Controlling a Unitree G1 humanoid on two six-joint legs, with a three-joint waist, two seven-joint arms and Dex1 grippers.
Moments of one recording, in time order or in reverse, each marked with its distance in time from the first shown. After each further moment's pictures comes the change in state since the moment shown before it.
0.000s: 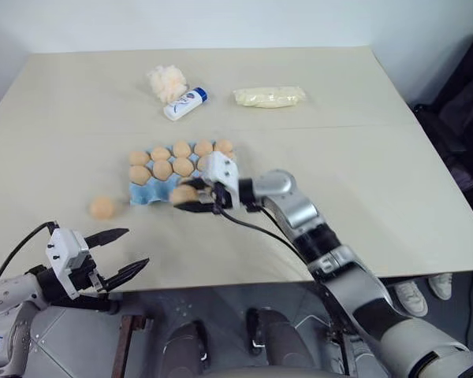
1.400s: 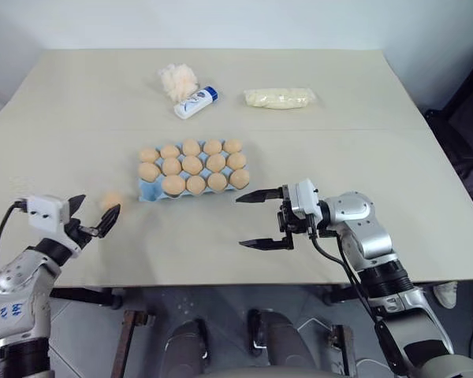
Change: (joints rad) left arm -0.327 -0.100 0.009 0.225 0.129 0.108 0.476; right arm 0.471 -0.408 -0.116 -0.517 0.247 -0.048 0.351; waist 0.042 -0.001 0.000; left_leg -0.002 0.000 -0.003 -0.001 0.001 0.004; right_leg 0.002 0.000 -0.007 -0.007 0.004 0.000
